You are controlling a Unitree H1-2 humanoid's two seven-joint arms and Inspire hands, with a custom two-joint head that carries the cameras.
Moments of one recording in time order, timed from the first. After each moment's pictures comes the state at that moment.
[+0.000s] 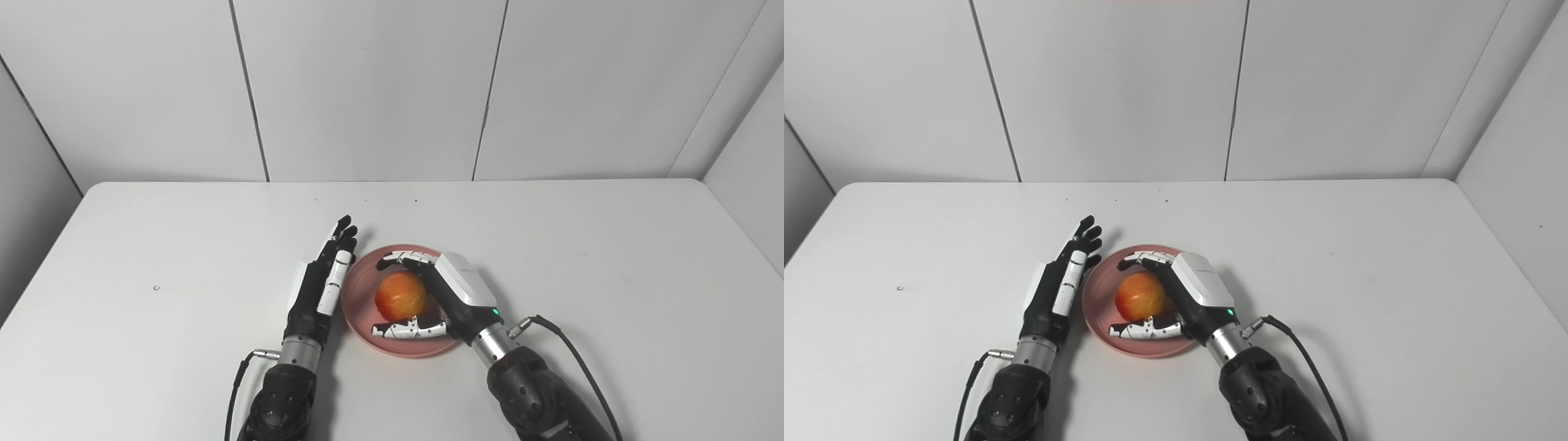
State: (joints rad) left arm -0.27 -0.09 -0.11 0.22 0.15 -0.09 0.01; right arm -0.34 -0.12 0.35 0.16 -0.61 -0.12 0.00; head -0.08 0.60
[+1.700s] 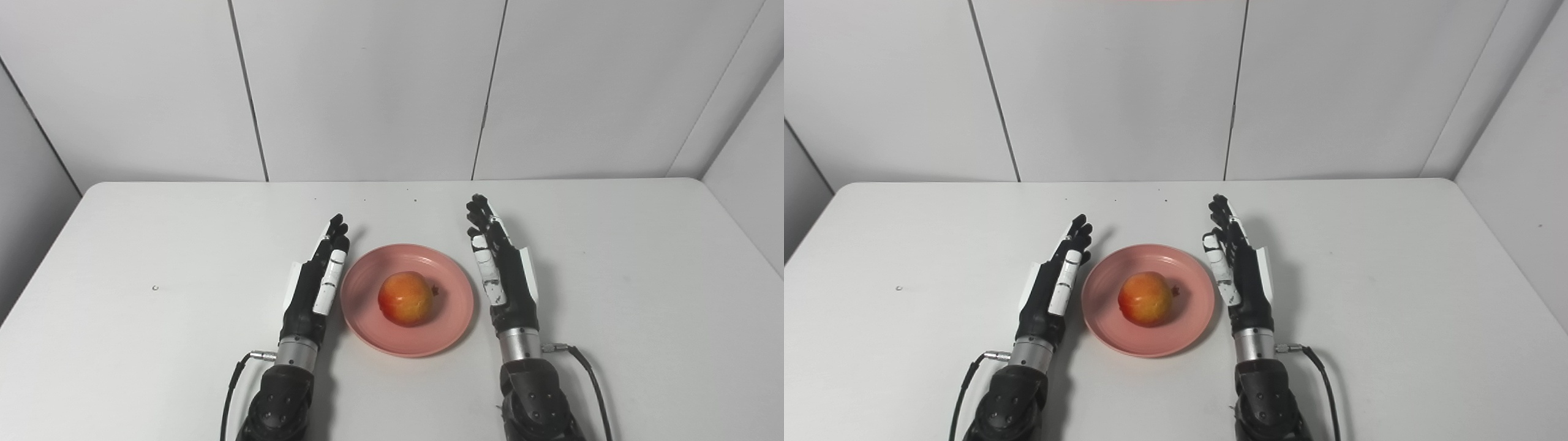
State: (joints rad) left arm -0.27 -0.09 -0.10 0.21 0.16 -0.09 0.03; right arm -0.28 0.06 0.07 0.24 -0.09 -0.28 -0.16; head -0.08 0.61
